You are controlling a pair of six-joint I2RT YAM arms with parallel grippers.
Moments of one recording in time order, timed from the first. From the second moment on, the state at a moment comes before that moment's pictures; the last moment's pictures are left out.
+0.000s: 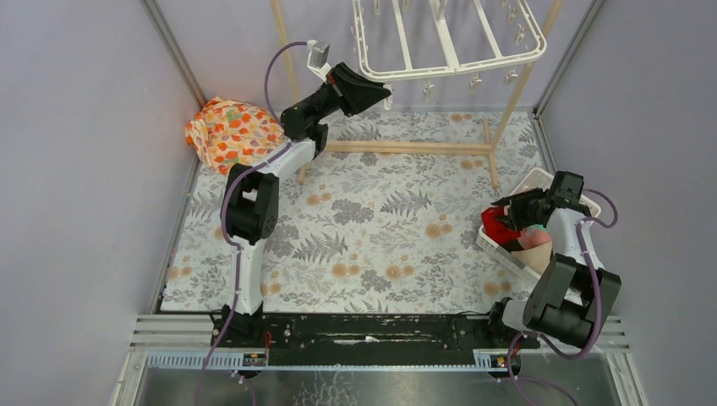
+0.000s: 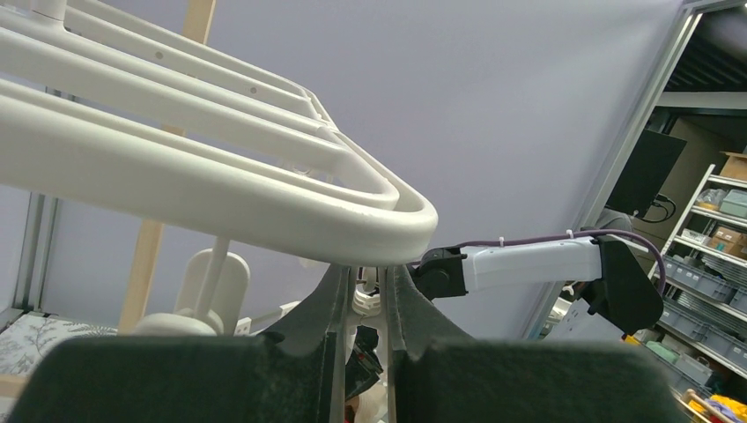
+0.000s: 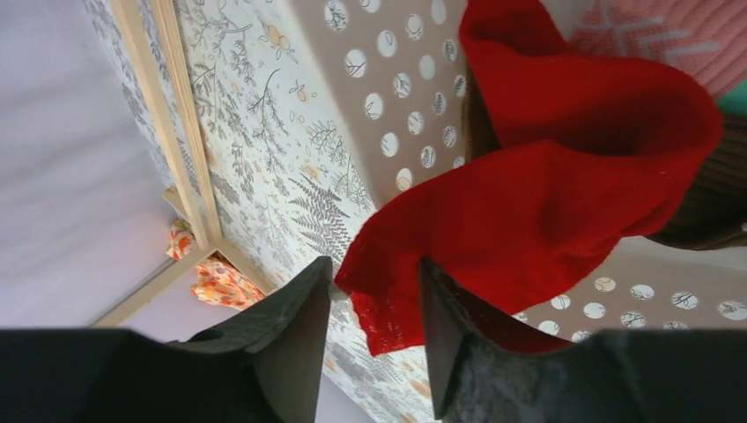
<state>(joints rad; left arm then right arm) -0.33 2.17 1.75 1.53 0.83 -1.37 -0.42 1.30 0.80 -0.54 -0.42 0.95</state>
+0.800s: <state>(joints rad) -0.32 2.17 1.75 1.53 0.83 -1.37 -0.47 1.12 0.85 -0.68 -0.48 0.94</state>
